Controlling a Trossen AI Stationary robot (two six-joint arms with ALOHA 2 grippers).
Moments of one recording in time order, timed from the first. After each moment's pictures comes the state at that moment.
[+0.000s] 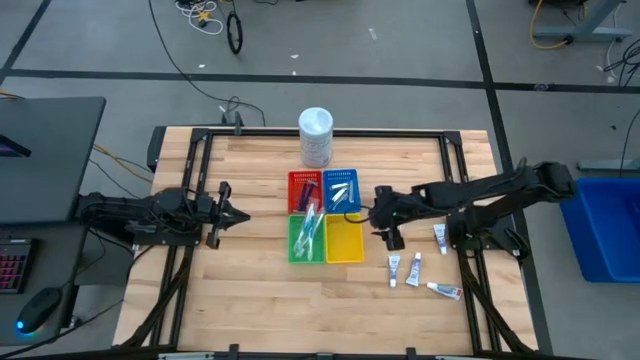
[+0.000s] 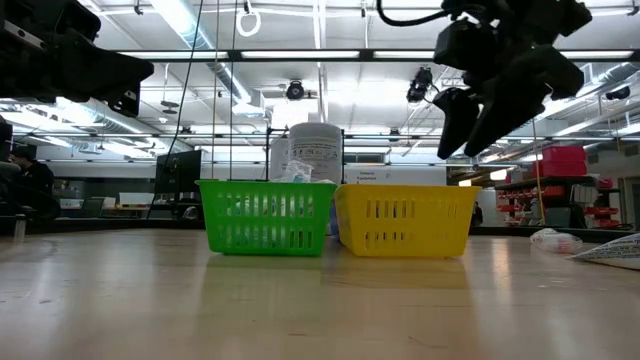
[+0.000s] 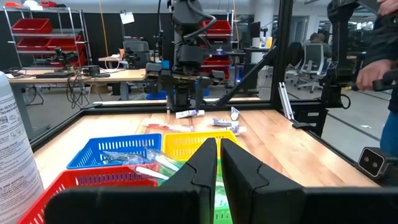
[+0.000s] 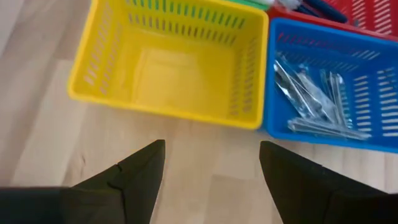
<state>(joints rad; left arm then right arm) -0.08 0.01 0.01 0.06 -0.02 -0.01 0.07 1.29 0.81 -0.52 0.05 -0.17</state>
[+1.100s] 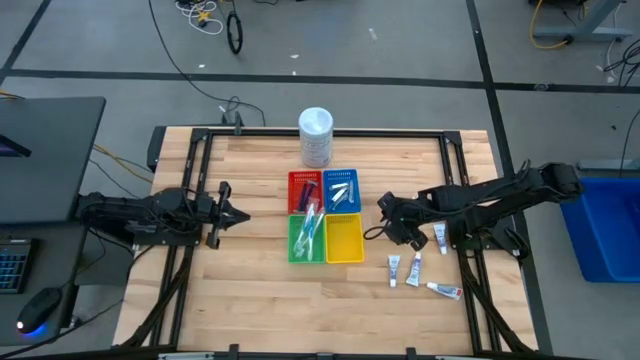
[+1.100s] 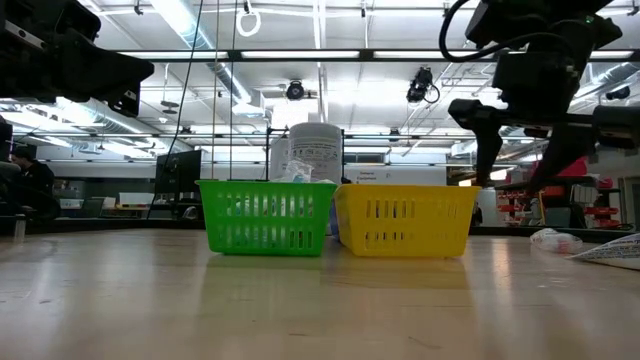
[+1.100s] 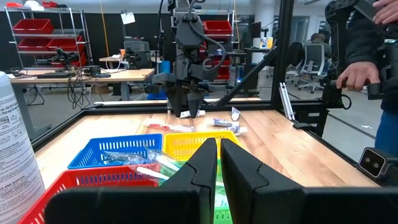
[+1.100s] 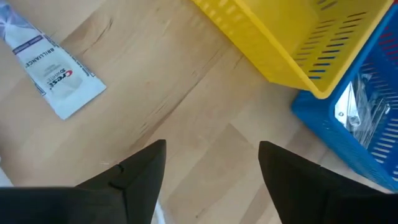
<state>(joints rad) -0.08 0.01 0.01 0.07 -0.02 -0.01 0.08 1.22 0.68 -0.60 0.05 -0.72</state>
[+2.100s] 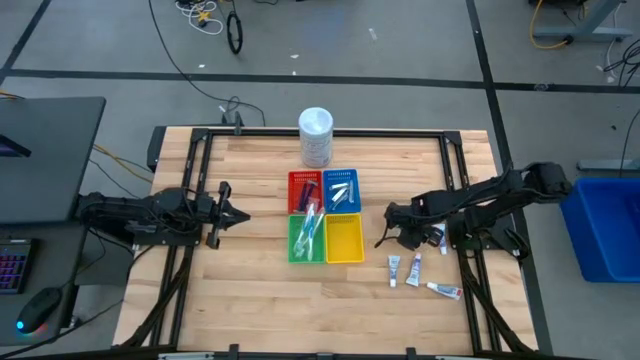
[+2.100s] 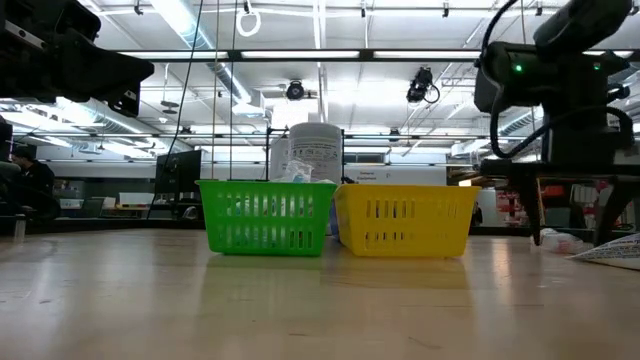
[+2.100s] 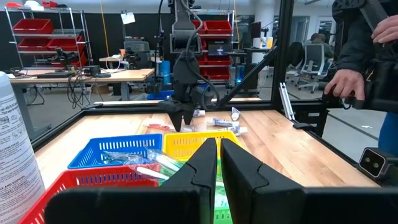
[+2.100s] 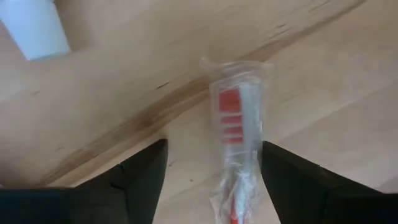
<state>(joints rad) -0.08 0.01 0.01 0.07 -0.02 -0.01 0.05 1.36 0.59 -0.72 0.05 -1.00</state>
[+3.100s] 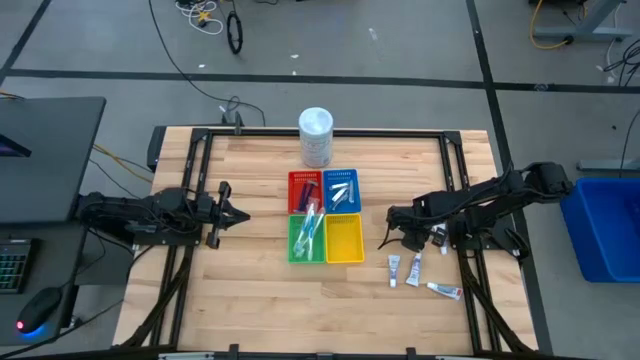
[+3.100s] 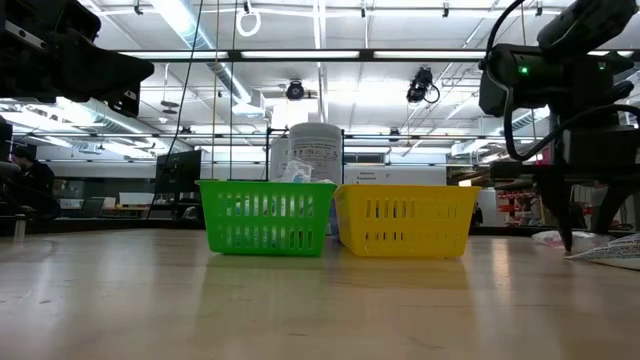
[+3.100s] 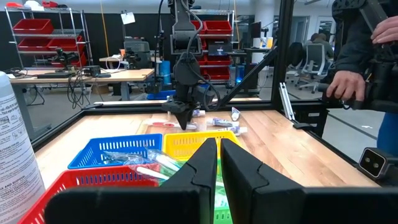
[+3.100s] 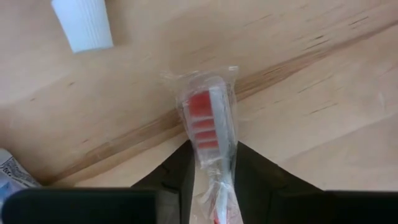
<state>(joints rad) -0.08 0.01 0.01 0.07 -0.02 -0.01 0.05 1.36 0.57 -0.72 0.02 -1.07</state>
